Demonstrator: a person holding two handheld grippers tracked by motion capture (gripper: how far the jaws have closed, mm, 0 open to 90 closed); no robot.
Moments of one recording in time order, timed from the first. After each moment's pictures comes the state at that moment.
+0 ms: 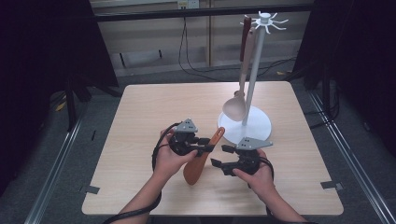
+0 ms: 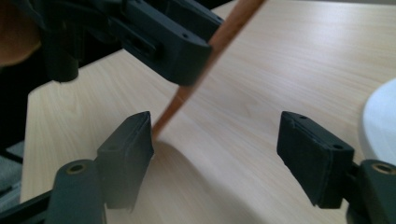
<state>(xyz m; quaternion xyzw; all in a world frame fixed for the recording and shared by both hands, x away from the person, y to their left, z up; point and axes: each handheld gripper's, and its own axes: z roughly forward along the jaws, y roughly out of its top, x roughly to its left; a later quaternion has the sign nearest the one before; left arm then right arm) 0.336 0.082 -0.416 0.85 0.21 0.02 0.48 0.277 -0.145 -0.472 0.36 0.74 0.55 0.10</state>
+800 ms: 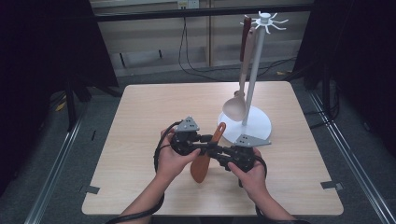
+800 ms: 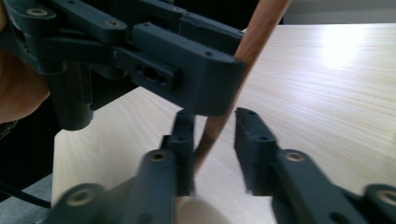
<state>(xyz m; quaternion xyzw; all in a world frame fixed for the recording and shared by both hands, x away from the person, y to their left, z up) 0.326 0.074 -0.400 0.84 0.22 0.04 0.50 0.279 -0.132 -0.464 0.37 0.71 0.60 0.09</state>
